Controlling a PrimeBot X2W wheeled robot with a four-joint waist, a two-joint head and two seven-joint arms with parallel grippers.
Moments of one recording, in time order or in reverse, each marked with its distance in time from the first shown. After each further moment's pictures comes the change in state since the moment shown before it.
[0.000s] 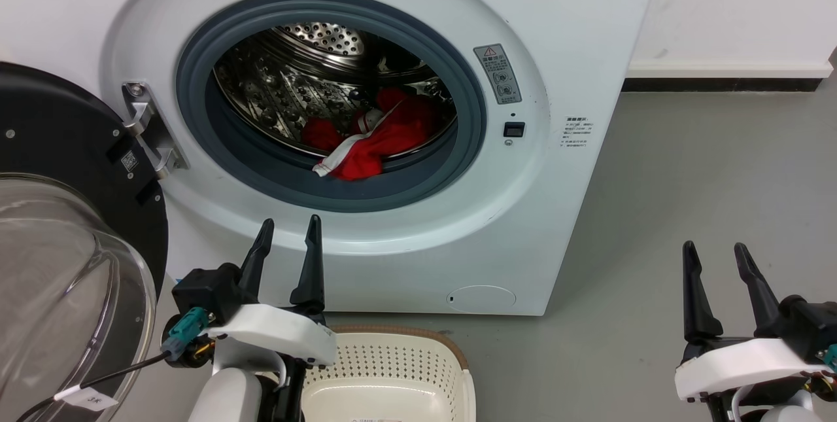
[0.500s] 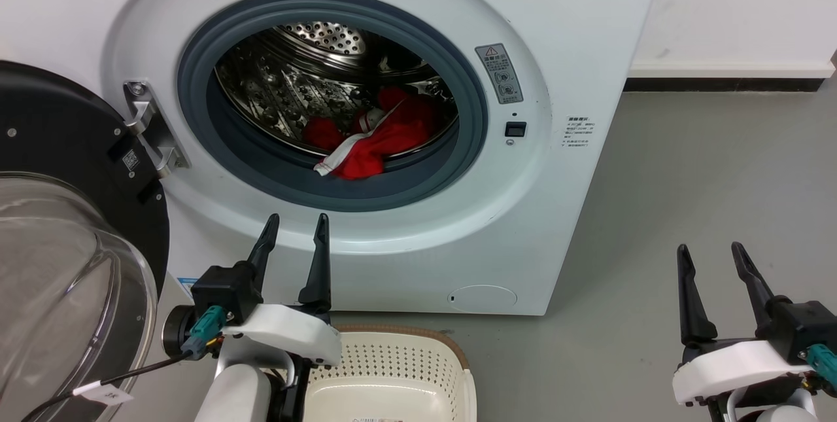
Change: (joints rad) left arm -0.017 0.000 -0.014 0.026 0.111 0.009 -0.030; right arm 0.001 0.000 -0.005 0.003 -0.132 0.000 -0.010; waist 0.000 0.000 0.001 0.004
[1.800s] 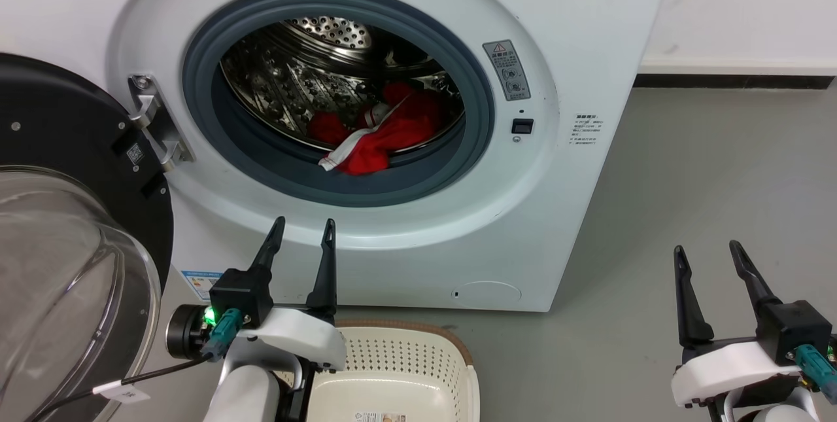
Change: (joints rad) left arm -0.007 0.000 -0.020 0.035 0.078 0.034 -0.025; right arm 0.000 0.000 -0.002 0.000 -0.094 0.000 -0.011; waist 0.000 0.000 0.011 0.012
